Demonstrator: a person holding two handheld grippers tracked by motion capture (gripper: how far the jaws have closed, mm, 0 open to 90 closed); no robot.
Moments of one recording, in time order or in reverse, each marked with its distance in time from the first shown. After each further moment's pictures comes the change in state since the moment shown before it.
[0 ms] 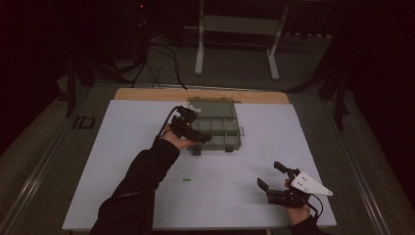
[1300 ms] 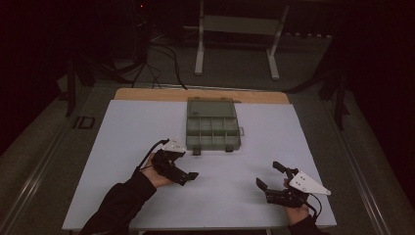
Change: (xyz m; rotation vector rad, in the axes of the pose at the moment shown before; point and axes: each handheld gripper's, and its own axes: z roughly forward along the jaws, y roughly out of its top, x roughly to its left) left arm -0.030 -0.100 -0.033 -0.052 -0.165 0.214; right arm 0.001 0.000 0.003 0.009 -0.001 -0.007
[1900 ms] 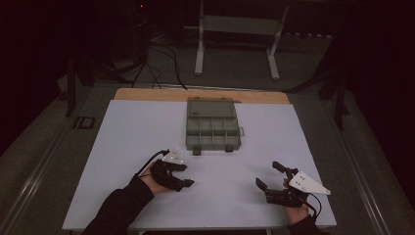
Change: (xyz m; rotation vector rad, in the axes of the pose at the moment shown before) left arm 0.003 -0.033 0.018 0.087 -0.036 0.047; right arm 0.000 0.000 0.001 0.000 0.003 0.002
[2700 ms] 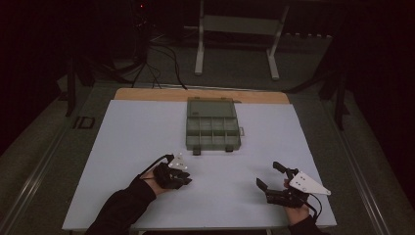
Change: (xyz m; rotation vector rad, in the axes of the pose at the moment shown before) left arm -0.003 -0.005 0.016 0.089 0.057 0.087; right arm 0.000 -0.001 -0.001 0.004 -0.004 0.000
